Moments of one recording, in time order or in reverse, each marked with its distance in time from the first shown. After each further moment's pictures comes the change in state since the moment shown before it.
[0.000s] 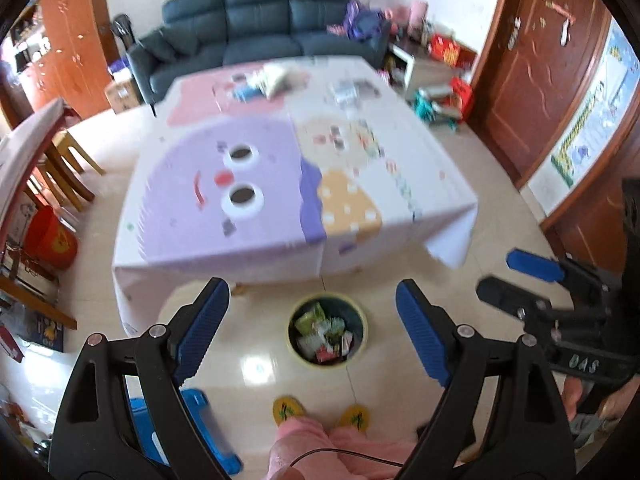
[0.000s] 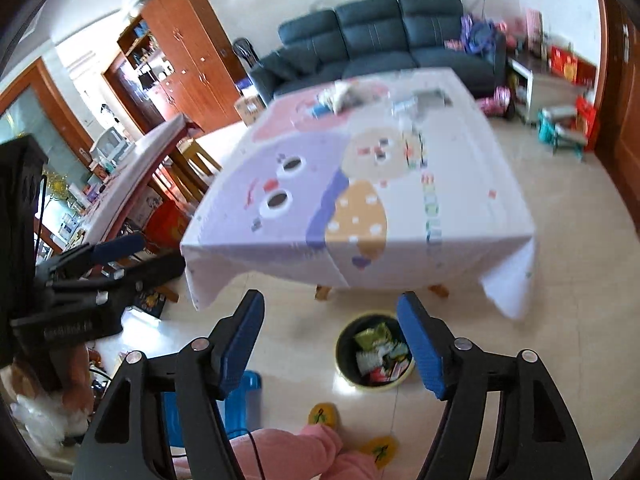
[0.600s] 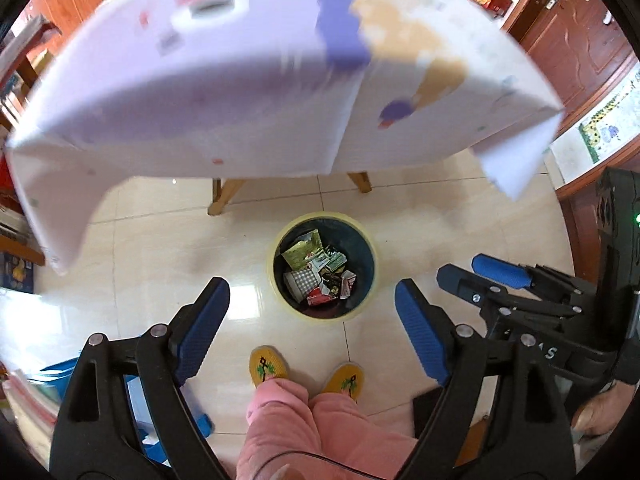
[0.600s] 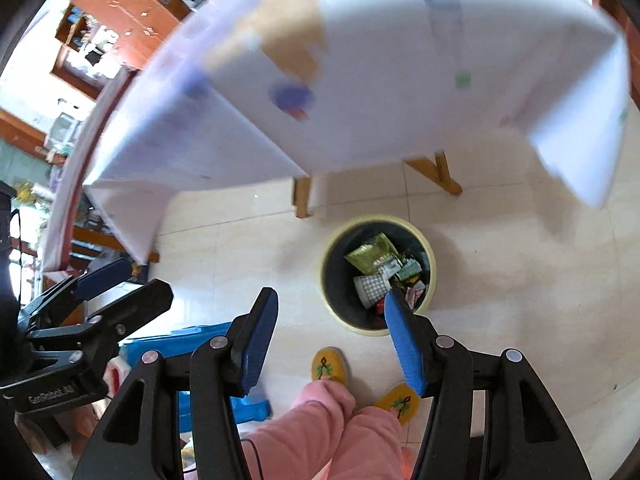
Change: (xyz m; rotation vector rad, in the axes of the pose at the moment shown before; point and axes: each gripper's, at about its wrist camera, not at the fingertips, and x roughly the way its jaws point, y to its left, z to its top) left arm 0.204 0.018 -0.110 -0.072 0.289 -0.026; right arm 0.228 -0.066 -0.109 0.175 0.317 0.003
